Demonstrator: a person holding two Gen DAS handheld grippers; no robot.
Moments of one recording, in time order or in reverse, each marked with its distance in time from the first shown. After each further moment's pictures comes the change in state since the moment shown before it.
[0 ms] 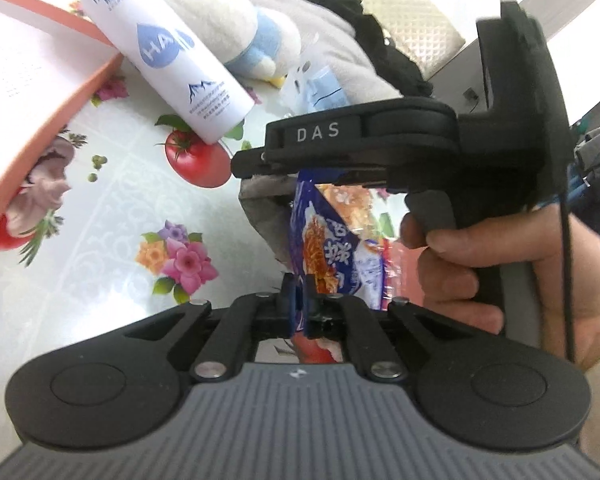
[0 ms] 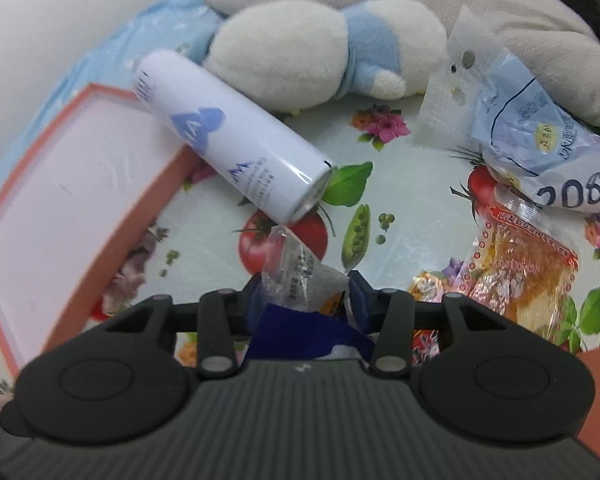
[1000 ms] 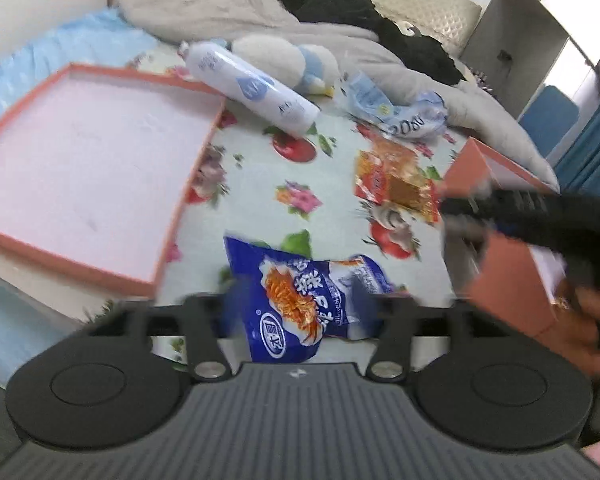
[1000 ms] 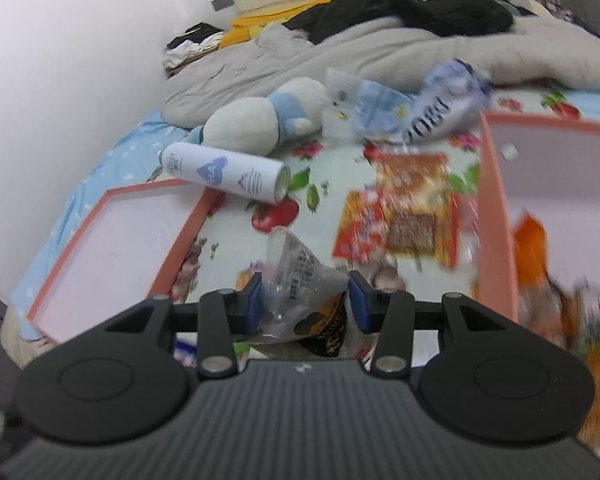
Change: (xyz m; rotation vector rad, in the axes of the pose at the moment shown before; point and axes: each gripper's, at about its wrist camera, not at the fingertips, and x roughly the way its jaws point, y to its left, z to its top) left arm -0.161 -0.015 -0.074 0.231 -0.042 0.301; right arm -0.152 0.031 -0.166 0.349 -0.308 -0.109
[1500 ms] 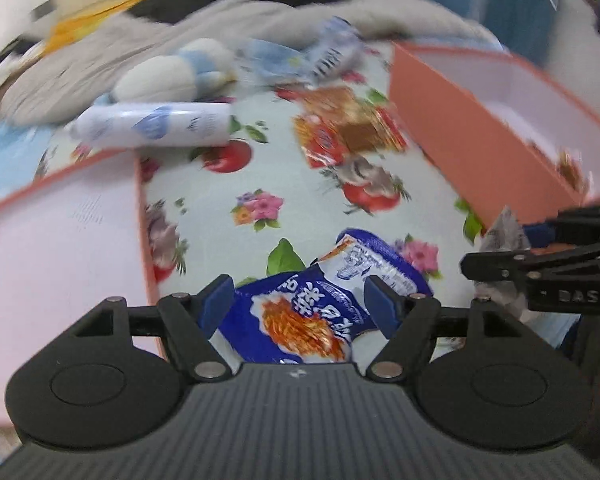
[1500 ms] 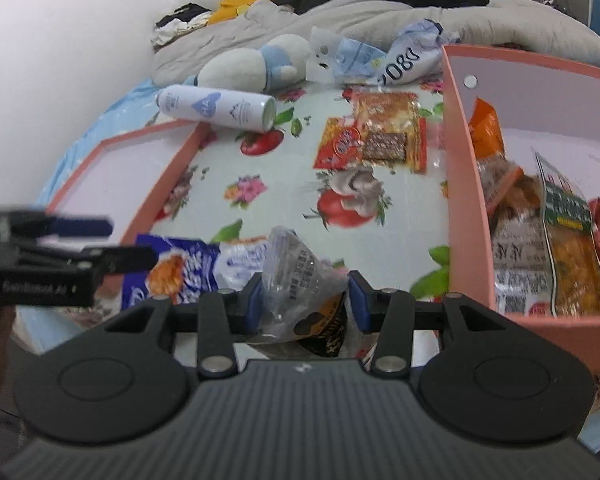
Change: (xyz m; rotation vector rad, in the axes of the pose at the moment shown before) left arm 0.043 -0.035 0.032 0.572 0.133 -0.066; right arm -0.021 0.001 -0.077 -0.036 0.043 -0.048
